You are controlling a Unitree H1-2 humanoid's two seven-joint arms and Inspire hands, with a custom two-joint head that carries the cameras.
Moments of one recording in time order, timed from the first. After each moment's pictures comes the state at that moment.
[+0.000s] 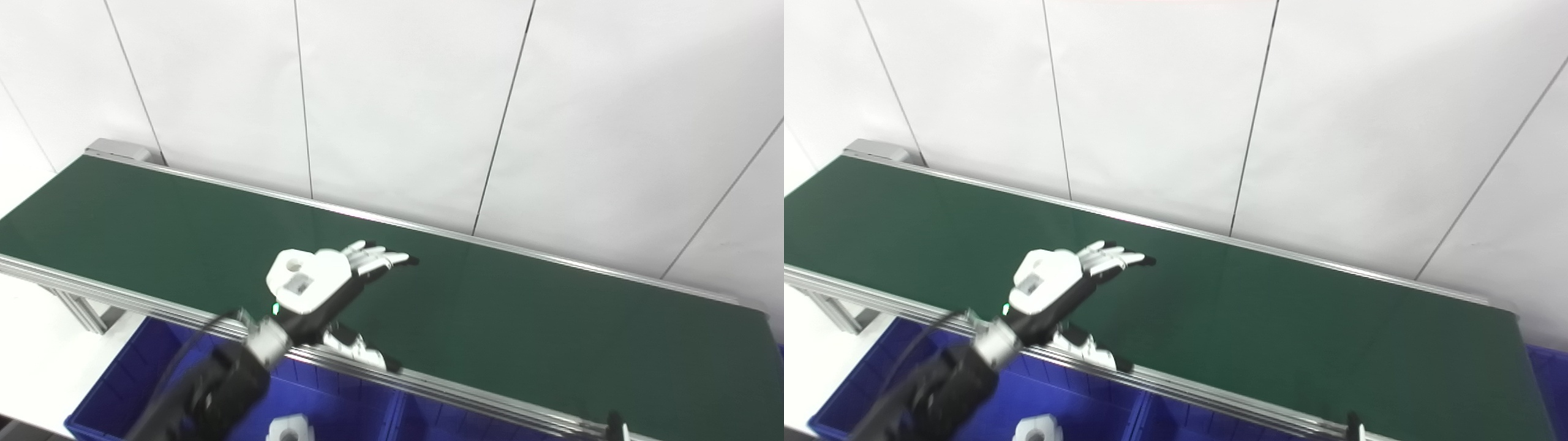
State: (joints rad) left arm -0.13 0.42 -0.13 -0.11 0.67 -0.21 -0.14; right arm 0.22 -0.09 0.15 0.20 -0.13 -0.42 -0.15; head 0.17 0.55
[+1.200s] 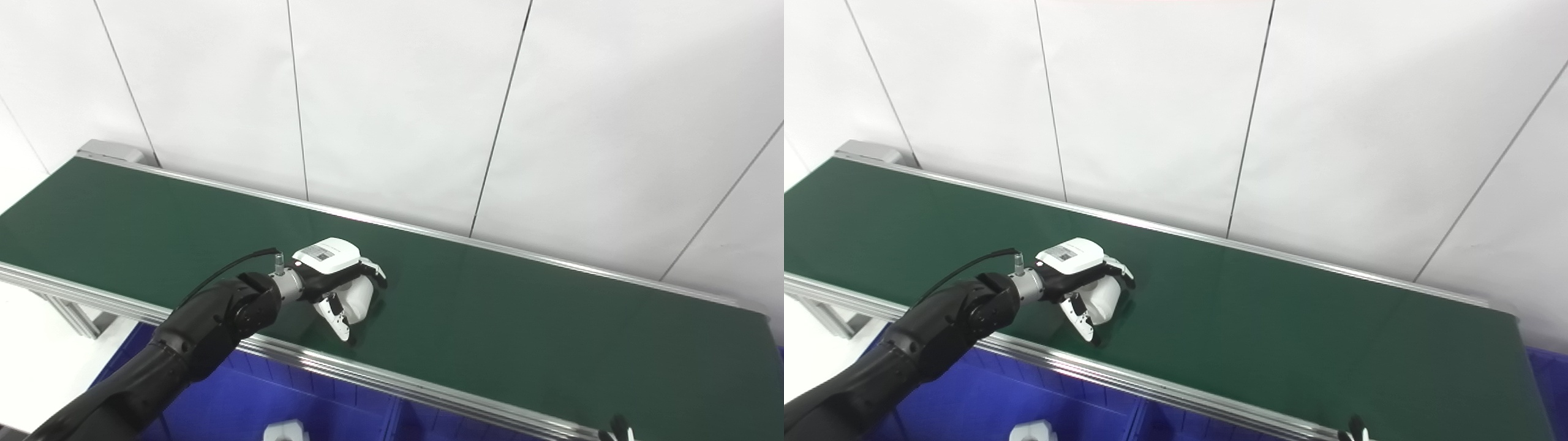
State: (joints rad) left arm -0.43 0.50 -0.36 0.46 0.79 -0.31 -0.10; right arm 0.26 -0.08 0.16 0.14 -0.17 -0.42 -0.19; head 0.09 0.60
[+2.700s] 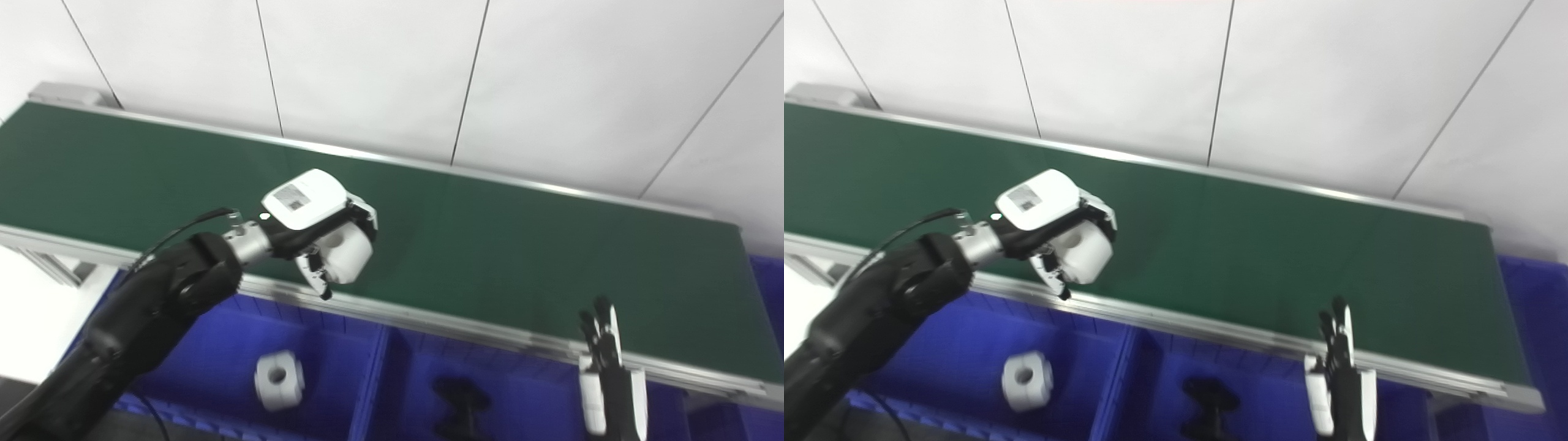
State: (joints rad) left arm -0.11 0.54 -0.21 -0.18 0.77 -0.27 -0.21; right arm 0.21 -0.05 0.11 0.01 -0.17 -0.37 -0.11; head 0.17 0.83
